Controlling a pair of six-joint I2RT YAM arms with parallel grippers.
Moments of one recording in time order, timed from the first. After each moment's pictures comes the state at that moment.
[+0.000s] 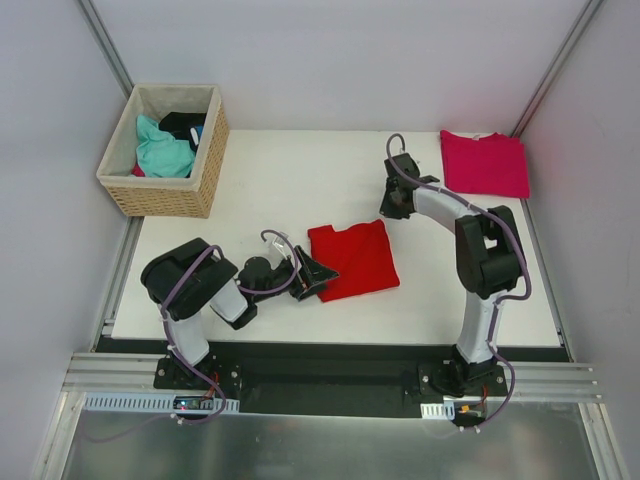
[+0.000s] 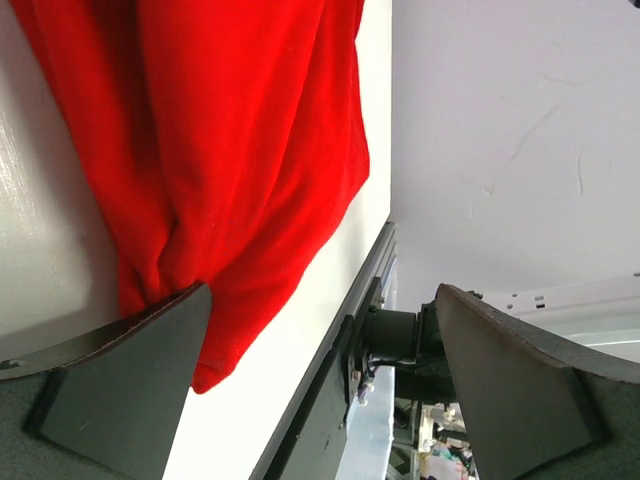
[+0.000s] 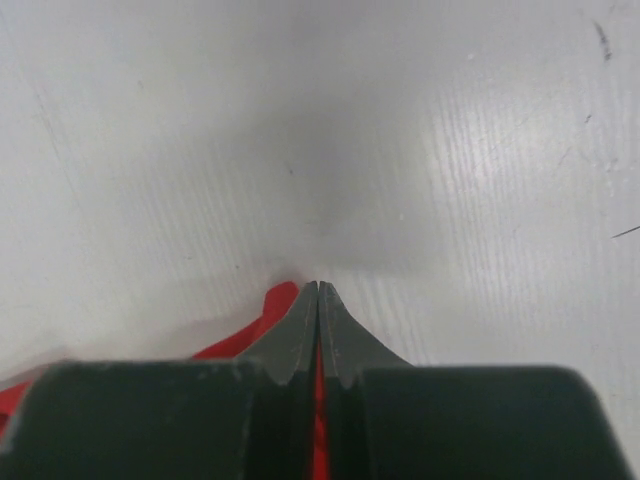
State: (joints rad) left arm -0.67 1.80 0.26 1.29 0.38 -1.28; right arm 0.37 1.97 1.39 -0.44 0.16 0.57
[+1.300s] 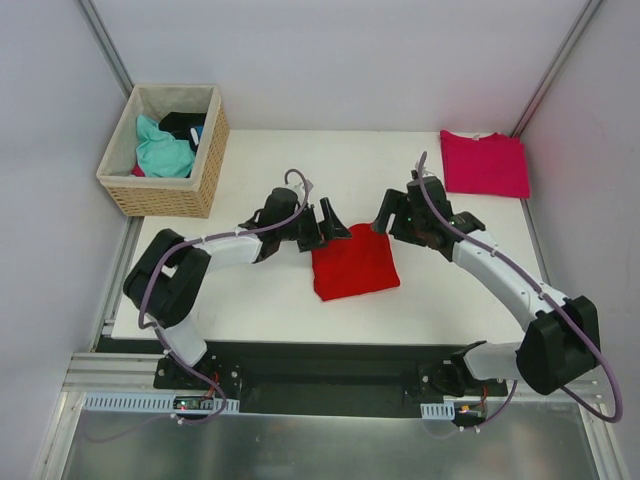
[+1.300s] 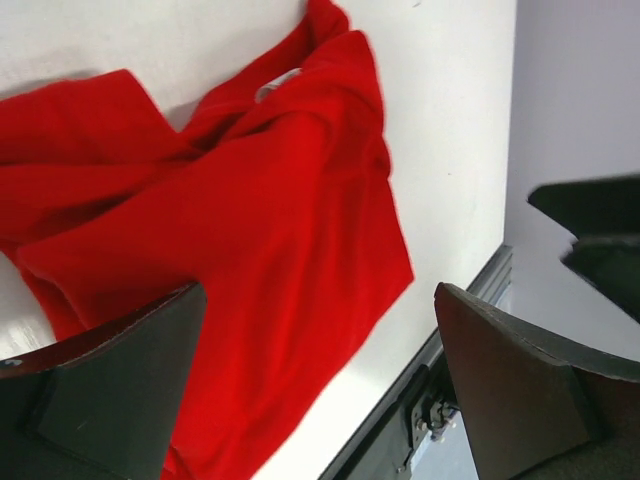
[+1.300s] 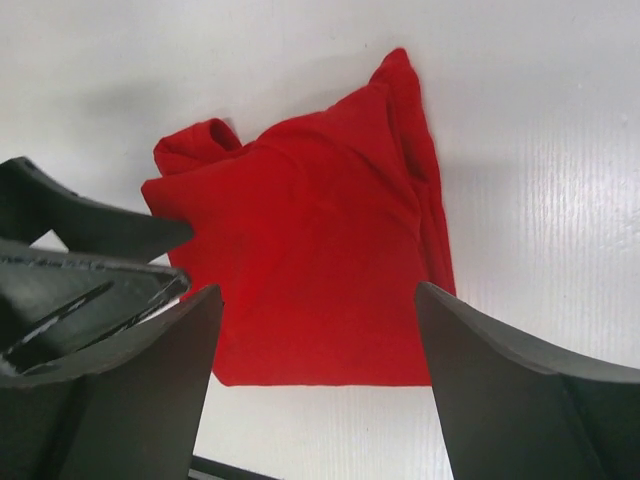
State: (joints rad) left arm -0.57 1.69 0.90 0.24 0.44 -0.88; right arm 0.48 1.33 1.04 -0.50 0.05 0.61
